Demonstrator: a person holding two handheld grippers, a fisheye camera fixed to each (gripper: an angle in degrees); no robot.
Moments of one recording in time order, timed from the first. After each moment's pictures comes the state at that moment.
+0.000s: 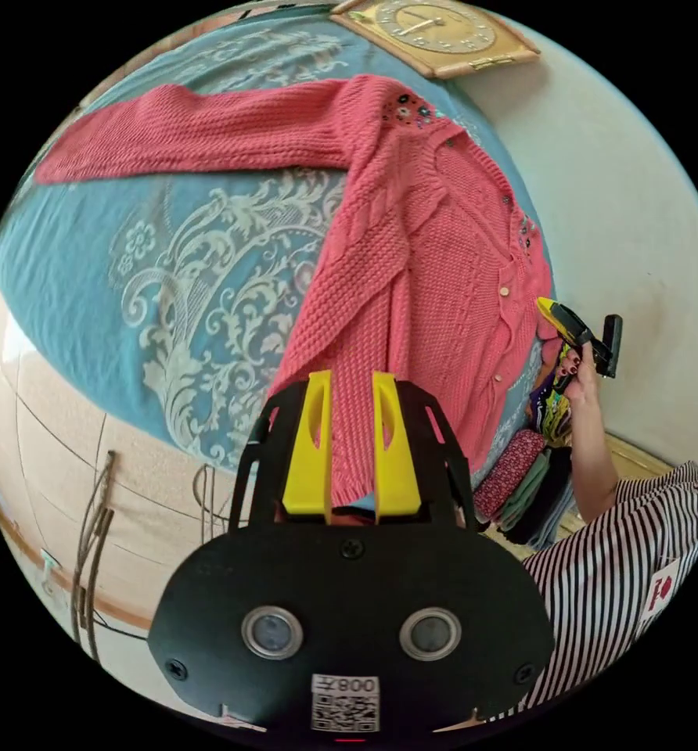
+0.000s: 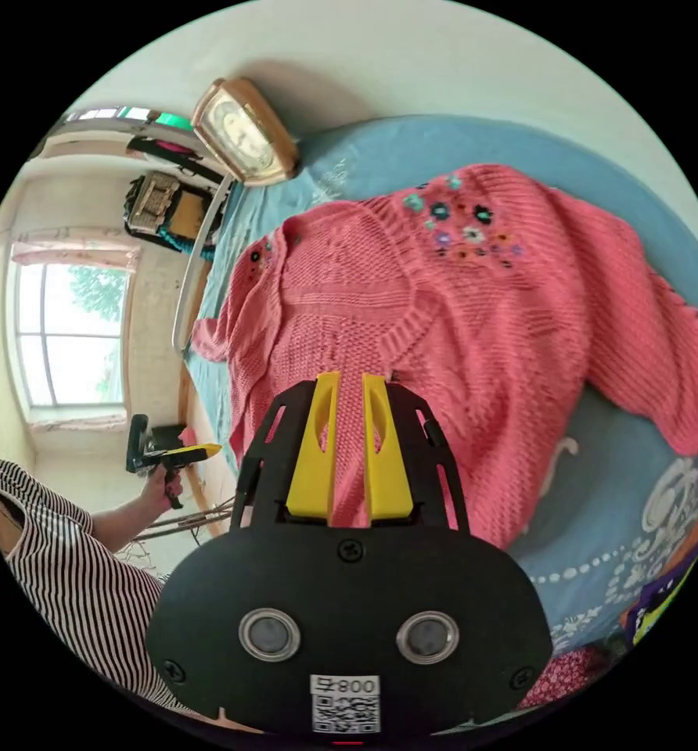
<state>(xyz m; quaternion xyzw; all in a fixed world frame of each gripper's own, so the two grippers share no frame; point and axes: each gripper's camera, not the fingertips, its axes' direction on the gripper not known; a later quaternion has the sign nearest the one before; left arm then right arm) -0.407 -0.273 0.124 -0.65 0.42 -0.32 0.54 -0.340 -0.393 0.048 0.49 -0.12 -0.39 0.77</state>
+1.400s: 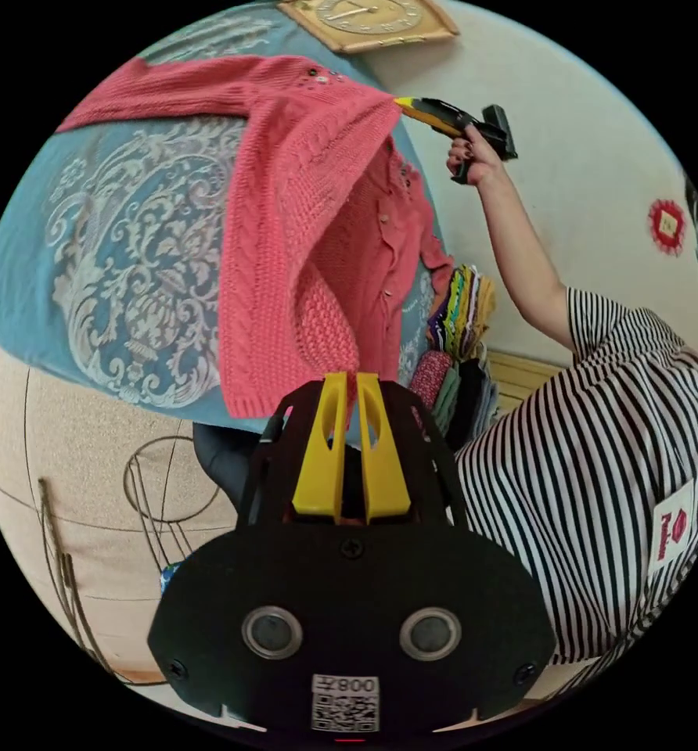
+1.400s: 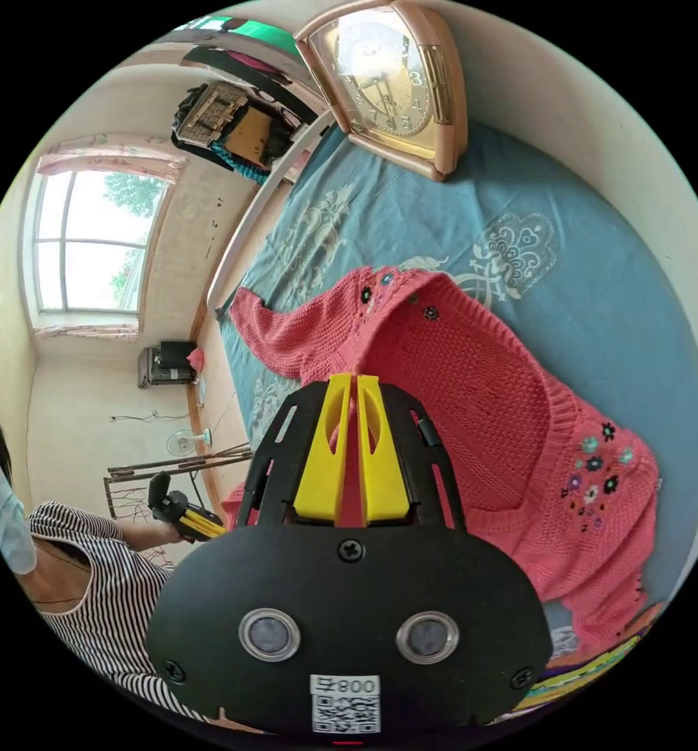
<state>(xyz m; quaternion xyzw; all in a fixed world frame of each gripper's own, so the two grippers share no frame) -0.500 -0.309 -0.146 -0.55 0.64 -0.28 0.46 -0.657 -0.412 0.001 0.42 0.01 -0.49 0.77</state>
